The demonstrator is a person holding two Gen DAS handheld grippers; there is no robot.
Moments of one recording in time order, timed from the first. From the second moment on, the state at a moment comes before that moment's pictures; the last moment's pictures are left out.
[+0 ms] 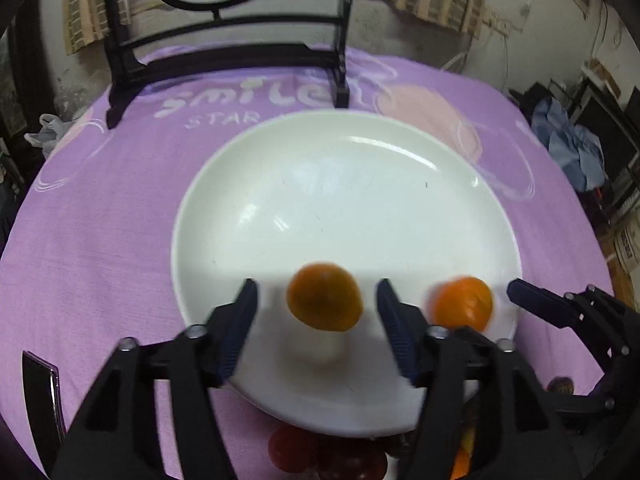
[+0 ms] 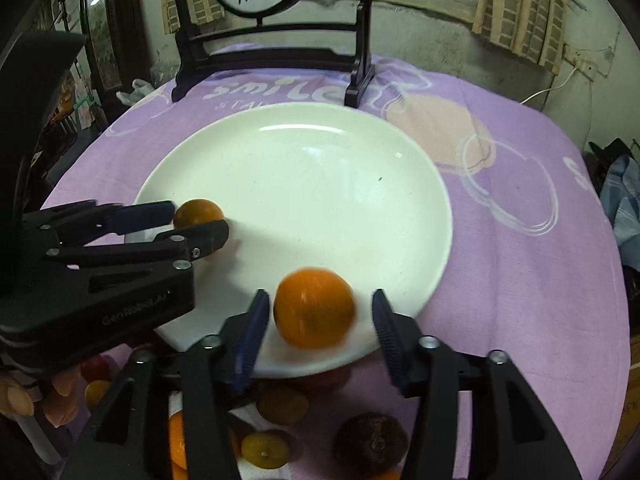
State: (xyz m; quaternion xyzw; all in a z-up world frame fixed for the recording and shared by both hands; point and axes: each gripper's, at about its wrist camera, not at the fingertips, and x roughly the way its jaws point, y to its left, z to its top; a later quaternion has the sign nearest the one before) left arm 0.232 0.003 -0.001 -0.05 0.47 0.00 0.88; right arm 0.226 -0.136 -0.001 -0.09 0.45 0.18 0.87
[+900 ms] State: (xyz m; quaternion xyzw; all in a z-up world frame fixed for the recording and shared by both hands) left arm 0.077 0.058 -0.010 -0.05 0.43 0.04 0.90; right arm 0.066 -0.185 -0.025 -0.11 0.46 0.19 0.86
